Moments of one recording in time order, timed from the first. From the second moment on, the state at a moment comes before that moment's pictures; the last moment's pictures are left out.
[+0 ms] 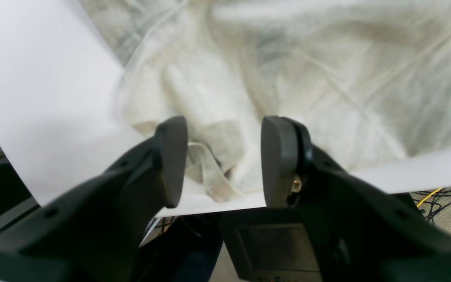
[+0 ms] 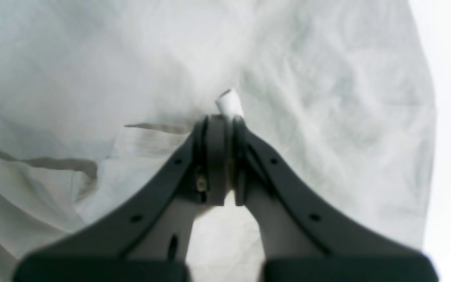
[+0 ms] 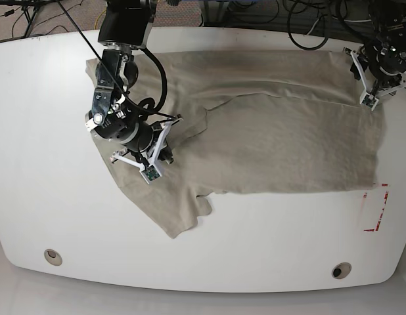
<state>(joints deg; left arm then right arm) 23.3 -18.6 -29.7 108.4 -7.2 -42.1 63.2 3.9 -3.4 9.5 98.2 7.0 40.0 -60.8</state>
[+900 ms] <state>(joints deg) 23.3 -18.7 -29.6 108.3 -7.1 -42.1 63.2 8.7 -1.3 9.6 94.0 7.2 40.2 -60.4</state>
